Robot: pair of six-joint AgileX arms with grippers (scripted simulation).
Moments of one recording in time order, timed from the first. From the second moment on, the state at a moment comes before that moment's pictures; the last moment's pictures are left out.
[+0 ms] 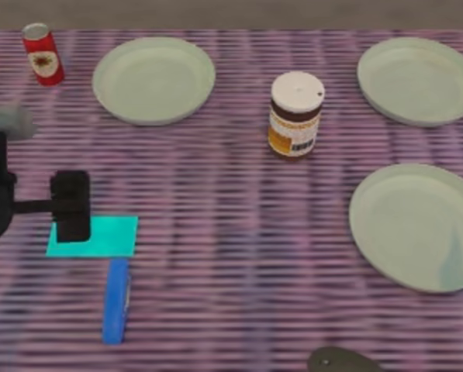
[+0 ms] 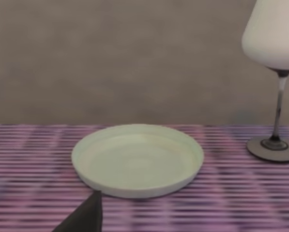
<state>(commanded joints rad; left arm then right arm) -0.29 1.08 0.80 -0.74 0.00 -0.28 0.00 0.00 0.00 0.00 0.00 0.00</state>
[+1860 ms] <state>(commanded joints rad) -0.46 1.83 1.04 -0.77 -0.01 -0.44 0.00 0.00 0.00 0.00 0.00 0.00</state>
